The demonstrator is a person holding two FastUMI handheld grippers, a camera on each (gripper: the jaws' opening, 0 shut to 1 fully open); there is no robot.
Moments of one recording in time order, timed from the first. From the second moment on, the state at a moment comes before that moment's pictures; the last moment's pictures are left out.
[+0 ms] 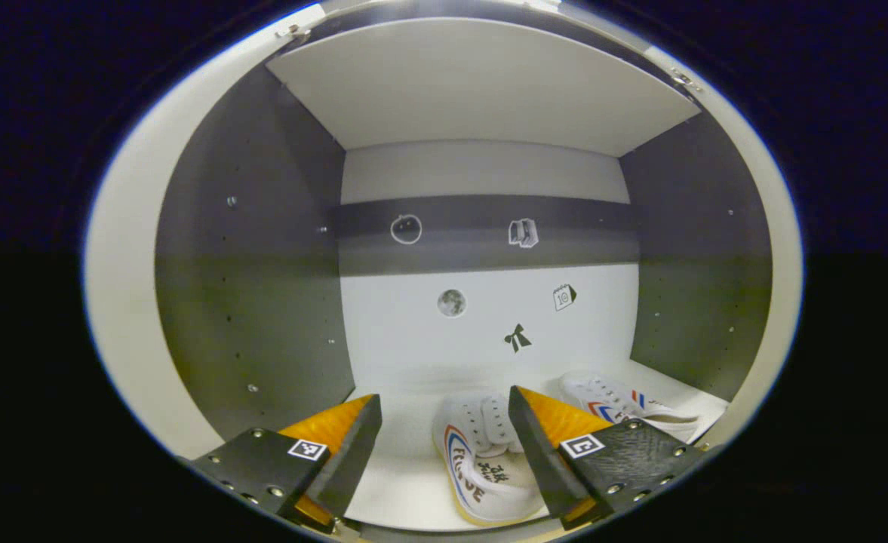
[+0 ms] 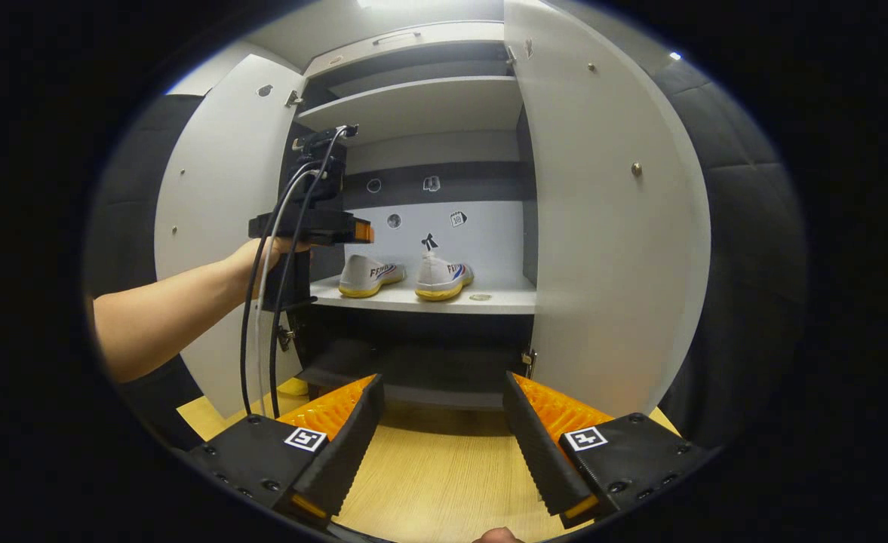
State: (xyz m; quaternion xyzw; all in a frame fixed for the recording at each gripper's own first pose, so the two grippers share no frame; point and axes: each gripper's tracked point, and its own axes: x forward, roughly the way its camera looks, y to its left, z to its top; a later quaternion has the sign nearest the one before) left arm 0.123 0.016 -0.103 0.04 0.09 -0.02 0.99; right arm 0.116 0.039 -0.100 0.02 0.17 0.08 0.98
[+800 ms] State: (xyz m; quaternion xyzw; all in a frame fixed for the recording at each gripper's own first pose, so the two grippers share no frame) left arm -0.098 0.003 -0.038 0.06 0.04 -0.05 1.00; right arm 0.076 0.039 -0.032 0.01 0.11 0.08 0.99
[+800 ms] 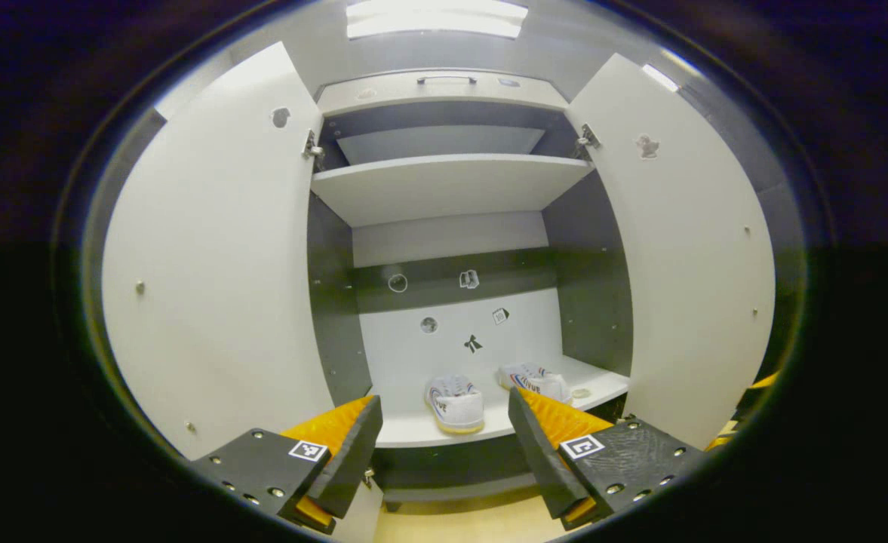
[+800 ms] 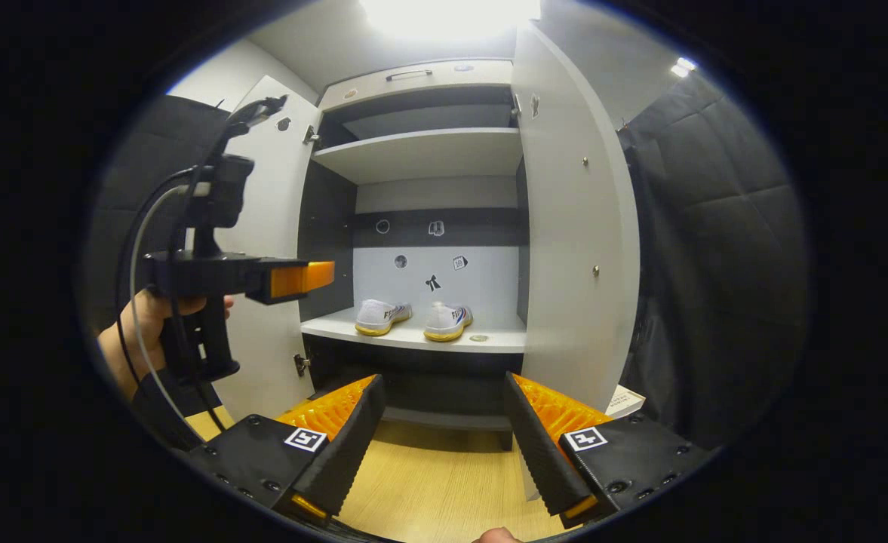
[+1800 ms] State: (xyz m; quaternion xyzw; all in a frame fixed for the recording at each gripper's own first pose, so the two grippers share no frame) left arm -0.231 0.057 -0.026 0.03 0.04 -0.02 1.00; right arm 0.055 -0.001 0.015 0.01 0.08 0.05 1.00
